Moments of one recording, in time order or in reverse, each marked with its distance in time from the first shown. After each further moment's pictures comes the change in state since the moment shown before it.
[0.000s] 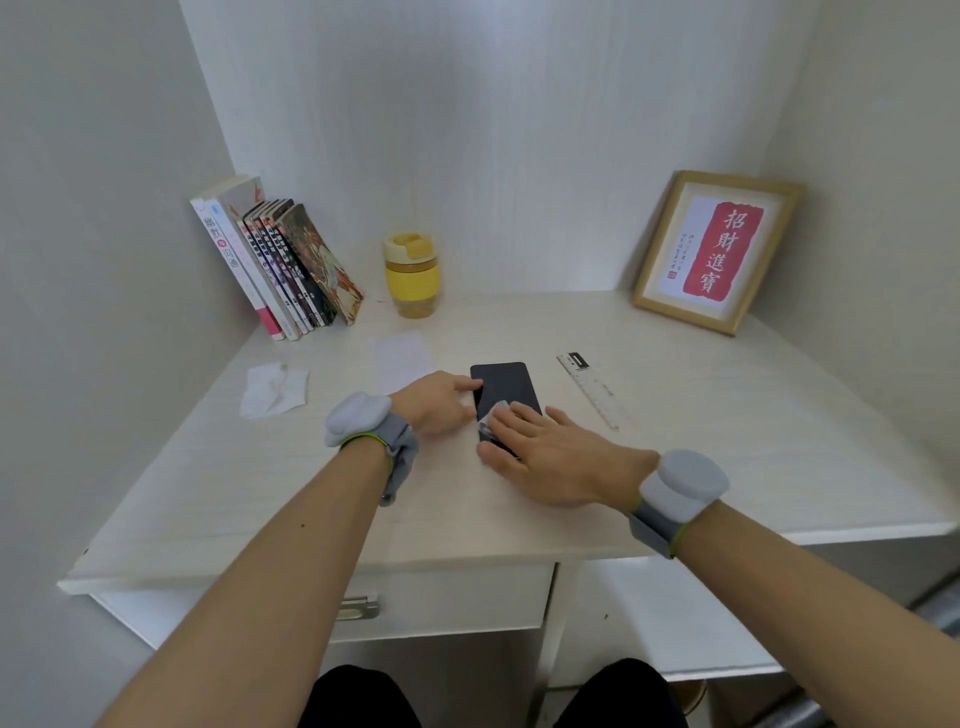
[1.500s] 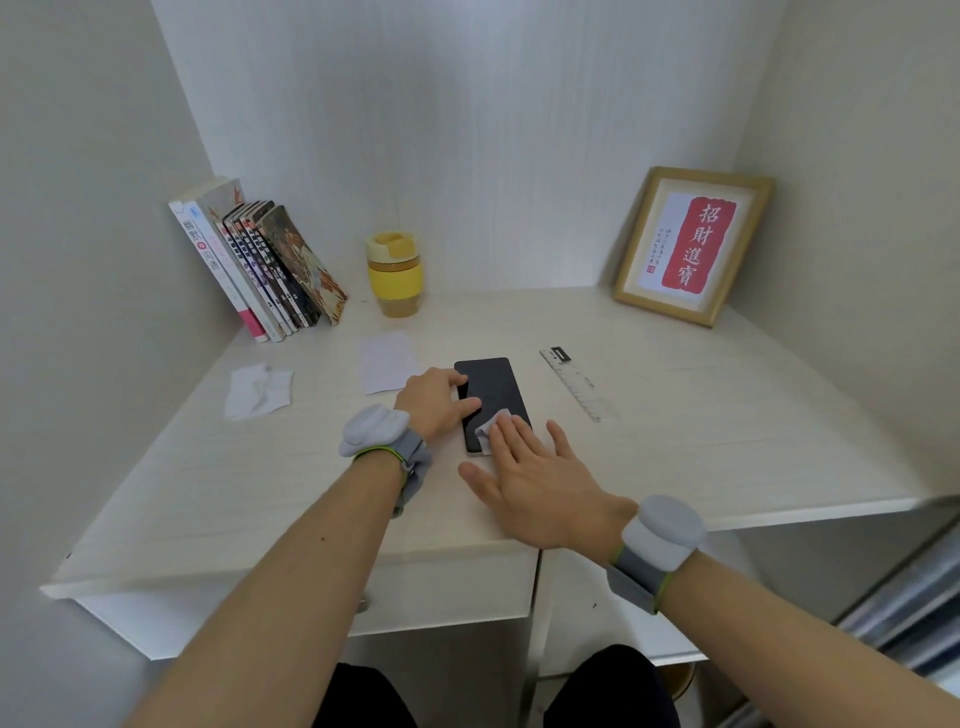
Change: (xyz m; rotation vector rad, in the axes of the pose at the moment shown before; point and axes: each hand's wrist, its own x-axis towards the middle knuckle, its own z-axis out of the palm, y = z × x) left_hand 0.015 -0.002 0.028 -0.077 0.246 -0.028; right_hand -0.031 -0.033 0.020 0.014 0.010 0.232
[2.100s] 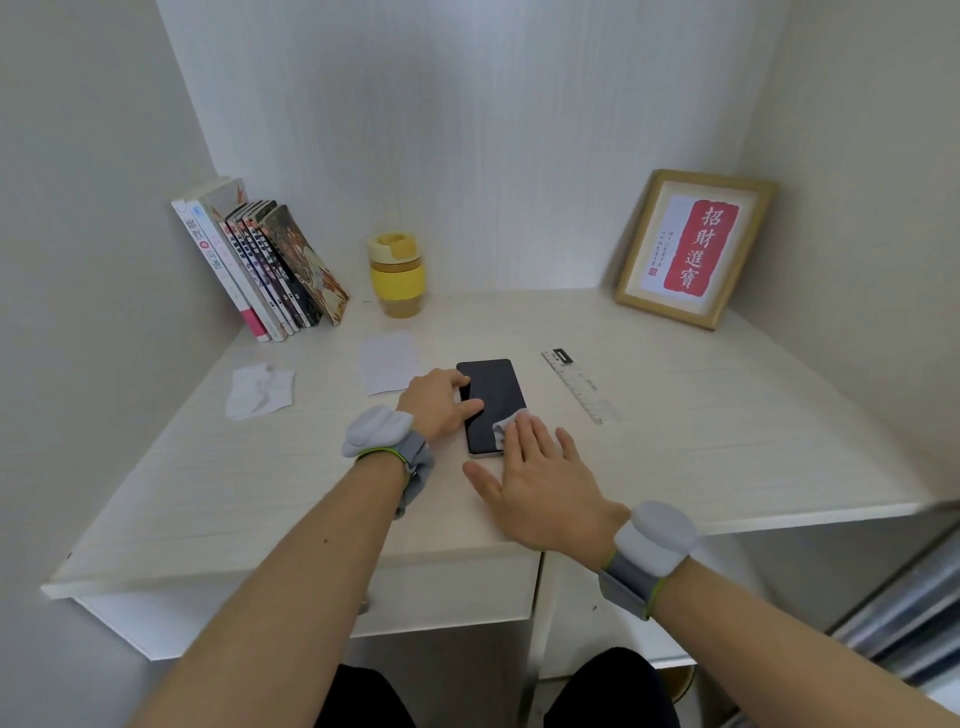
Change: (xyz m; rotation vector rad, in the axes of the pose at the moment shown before) left_hand 0.002 -0.002 0.001 0.029 0.001 0.032; right_hand 0.000 -0.007 0.001 0.018 0.011 0.157
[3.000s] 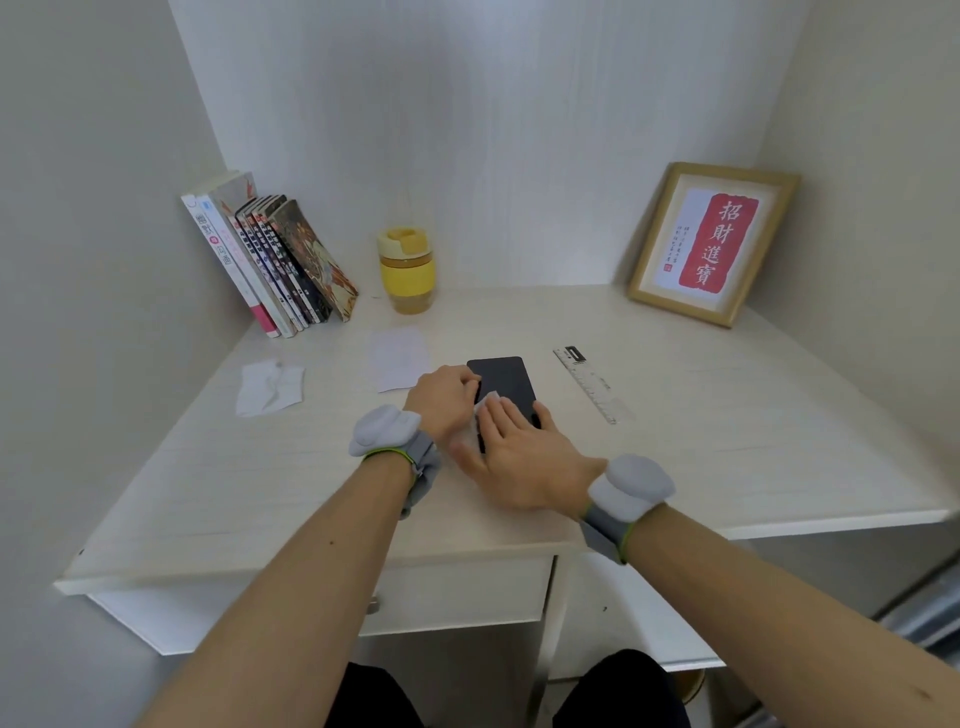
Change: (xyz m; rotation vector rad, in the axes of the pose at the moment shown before) left_hand 0.004 -0.002 0.003 -0.037 0.052 0.008; right_hand 0.040 -0.009 -0.008 -0.020 -0.020 -0.193
